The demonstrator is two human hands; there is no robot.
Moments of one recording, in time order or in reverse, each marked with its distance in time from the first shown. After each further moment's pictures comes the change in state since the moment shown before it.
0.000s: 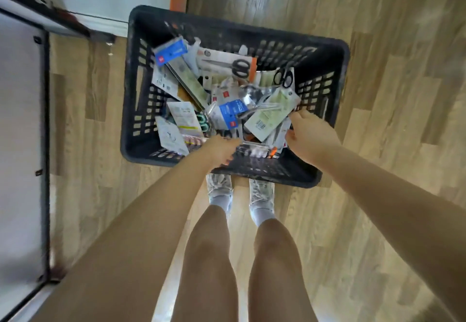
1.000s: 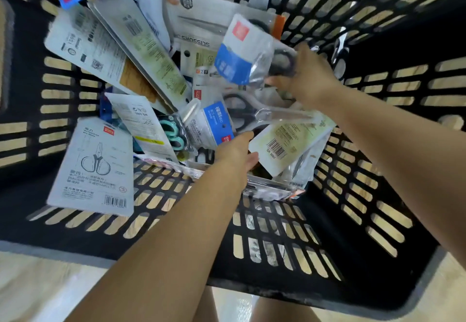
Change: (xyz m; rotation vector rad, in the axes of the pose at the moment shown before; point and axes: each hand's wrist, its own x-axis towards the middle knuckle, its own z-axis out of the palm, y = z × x) left_hand 0.243 -0.002 0.070 -0.961 0.111 -0.301; right_hand 0.256 0.019 0.108 0.452 0.073 0.070
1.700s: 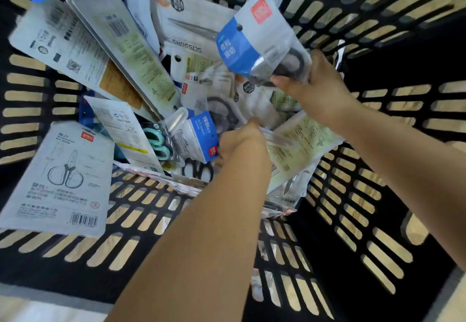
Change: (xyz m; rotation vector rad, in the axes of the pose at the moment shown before) left_hand 0.016 0.021 0.052 0.159 0.294 0.136; right_hand 0.001 0.018 -0.009 0.317 0.046 -0.026
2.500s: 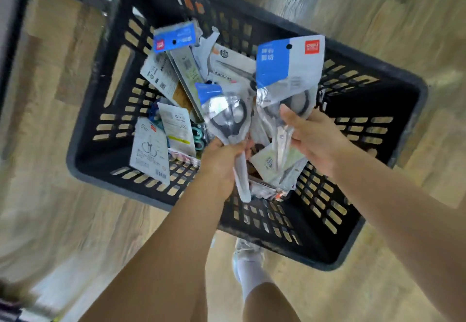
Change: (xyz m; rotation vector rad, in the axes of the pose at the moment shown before) left_hand -0.103 -0.007 -0.138 -0.511 -0.455 0.149; right_hand -0.114 -0.084 -0.032 0.601 -0.253 0.247
